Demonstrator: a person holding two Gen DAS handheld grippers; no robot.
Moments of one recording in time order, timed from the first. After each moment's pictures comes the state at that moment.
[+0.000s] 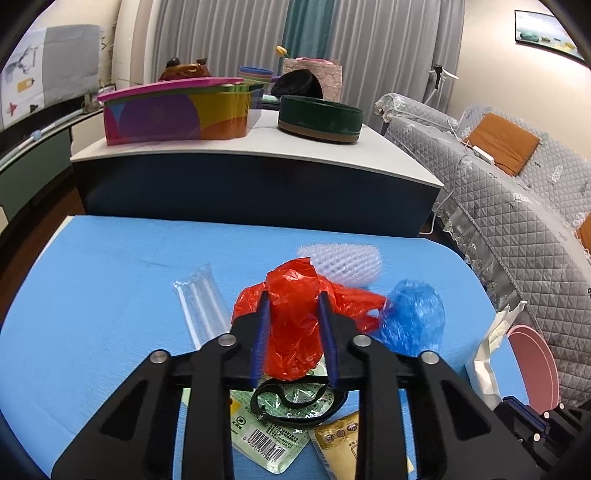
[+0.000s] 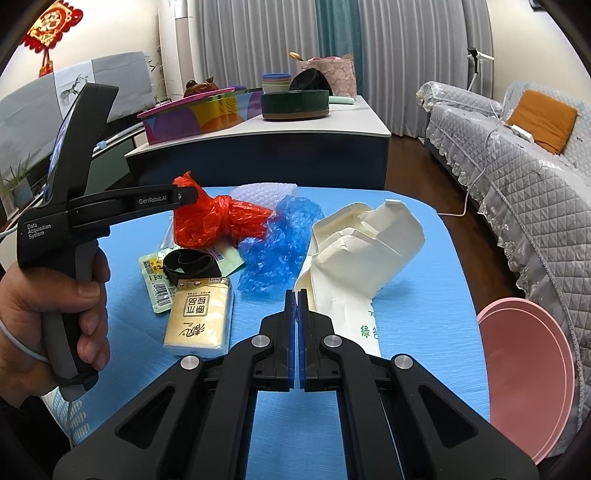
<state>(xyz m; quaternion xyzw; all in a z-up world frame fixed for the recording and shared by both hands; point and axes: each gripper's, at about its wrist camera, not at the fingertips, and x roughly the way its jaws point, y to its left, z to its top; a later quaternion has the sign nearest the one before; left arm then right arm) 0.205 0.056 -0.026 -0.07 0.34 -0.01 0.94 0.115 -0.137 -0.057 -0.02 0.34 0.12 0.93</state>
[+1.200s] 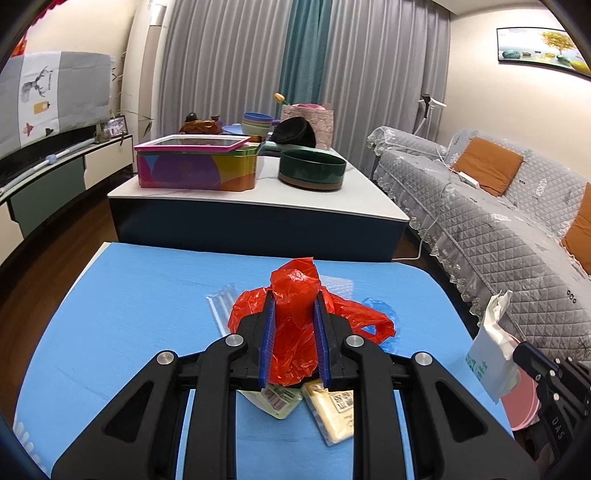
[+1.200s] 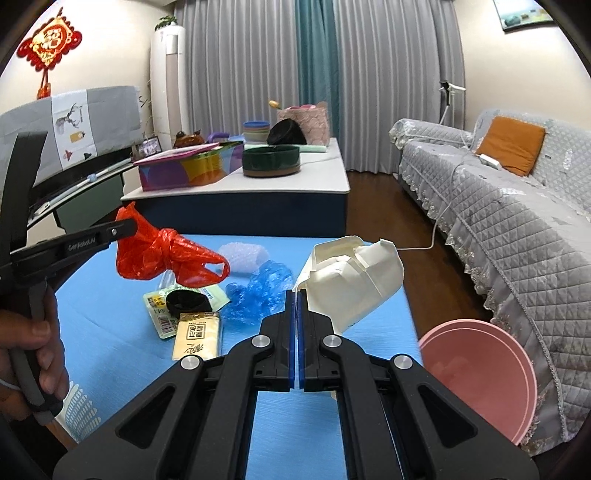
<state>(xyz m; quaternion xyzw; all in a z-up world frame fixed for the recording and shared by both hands) 0.127 0.060 0.028 -0.06 0.27 -0.02 0.96 0.064 -0.167 0.000 -0.02 0.26 0.08 0.96</state>
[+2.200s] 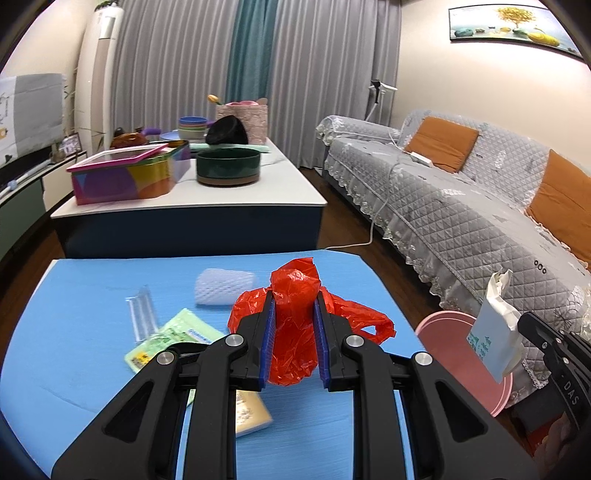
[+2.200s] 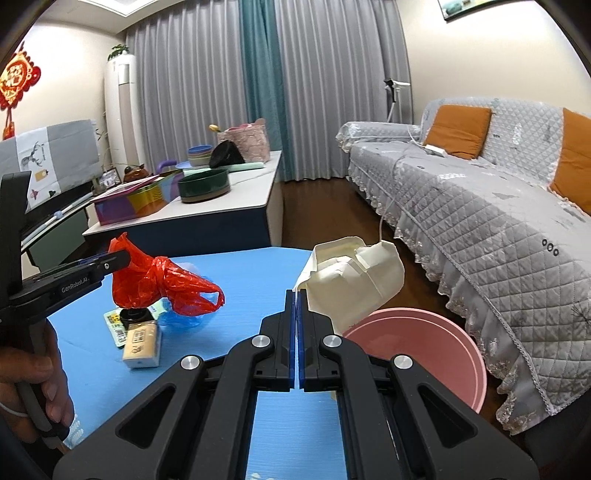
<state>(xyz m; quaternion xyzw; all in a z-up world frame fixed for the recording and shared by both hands) 0.121 -0.041 0.029 -0.03 0.27 -0.10 0.96 0.035 -0.262 0.013 0.03 0.24 0.00 0.97</state>
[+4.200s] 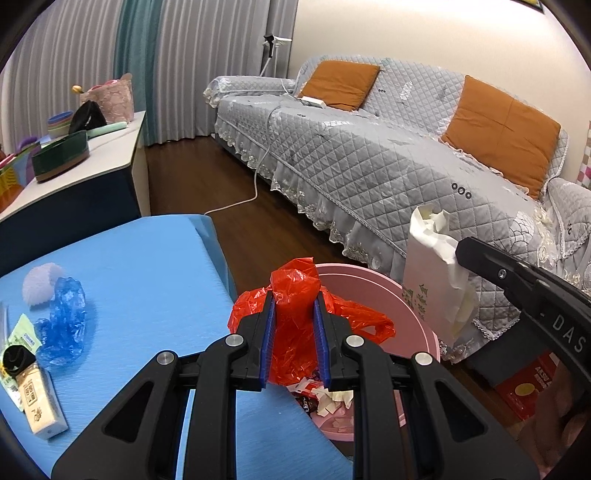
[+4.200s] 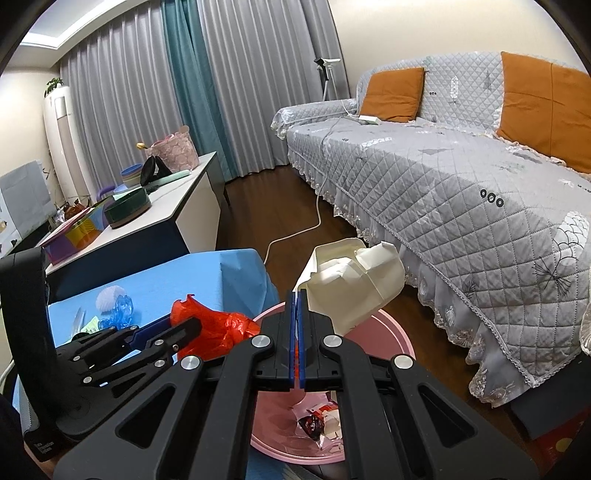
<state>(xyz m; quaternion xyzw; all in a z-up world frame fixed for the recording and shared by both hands) 0.124 -0.230 -0.023 0.03 0.33 -0.27 0.90 0.032 -0.385 0.001 0.11 0.26 -0.09 0.96</state>
